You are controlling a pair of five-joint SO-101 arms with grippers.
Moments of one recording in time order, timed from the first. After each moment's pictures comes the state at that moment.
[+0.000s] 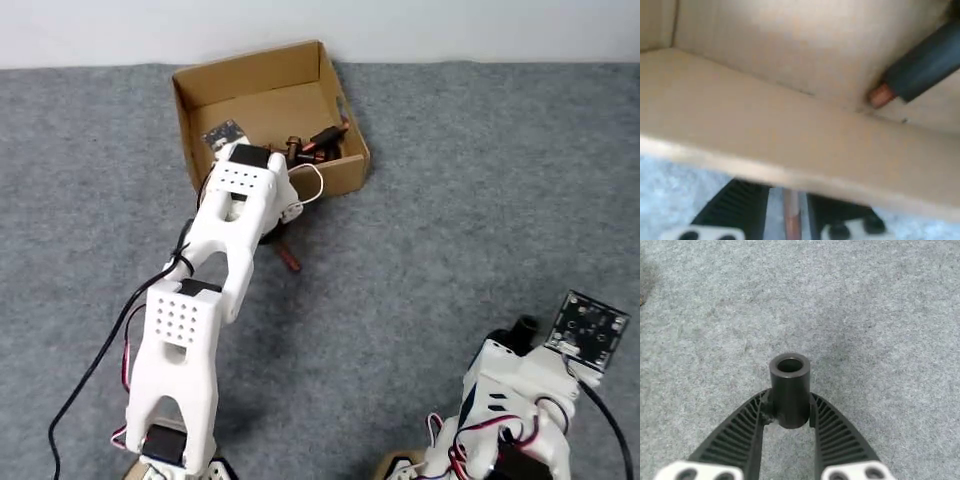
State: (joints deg) left arm 10.9 50.7 -36.8 87.4 58.2; right arm 23.6 -100.4 60.2 90.4 -2.5
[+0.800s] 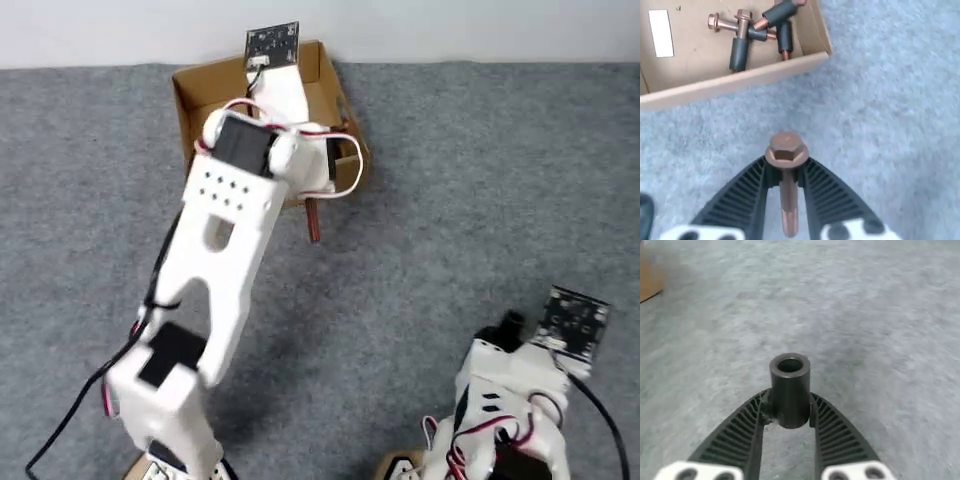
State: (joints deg) left arm 22.2 12.3 -36.3 99.4 37.1; right arm 15.6 -100.4 60.2 90.4 -1.0
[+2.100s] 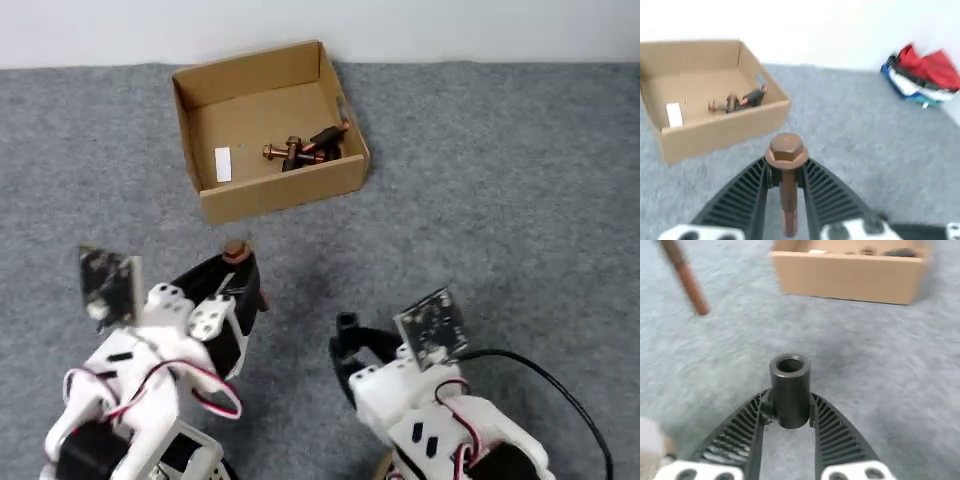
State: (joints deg) left arm 22.4 -85.6 50.8 67.1 28.3; right arm -42.2 -103.7 64.8 80.3 -10.9
